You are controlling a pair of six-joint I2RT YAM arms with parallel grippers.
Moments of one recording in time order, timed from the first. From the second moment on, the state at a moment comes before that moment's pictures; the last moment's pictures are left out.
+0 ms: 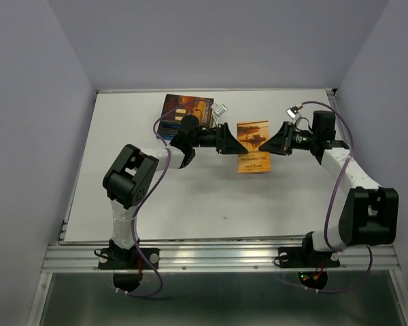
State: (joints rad) left arm -0.58 1.96 1.13 0.87 1.00 -0.99; right arm -0.02 1.42 1.00 -0.22 -1.12 0.50
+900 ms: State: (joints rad) left arm -0.39 1.93 1.14 0.73 0.75 -1.11; right arm -0.01 1.37 1.18 -0.39 -0.40 0.45
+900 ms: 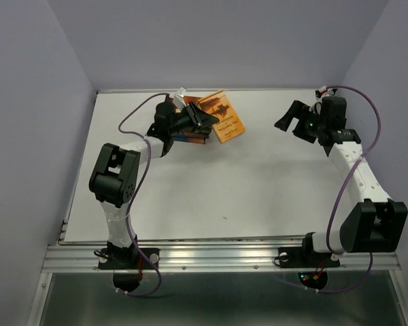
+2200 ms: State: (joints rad) left arm -0.37 1.84 1.19 0.29 -0.21 -1.32; right arm -0.01 1.45 1.20 -0.54 -0.15 0.39
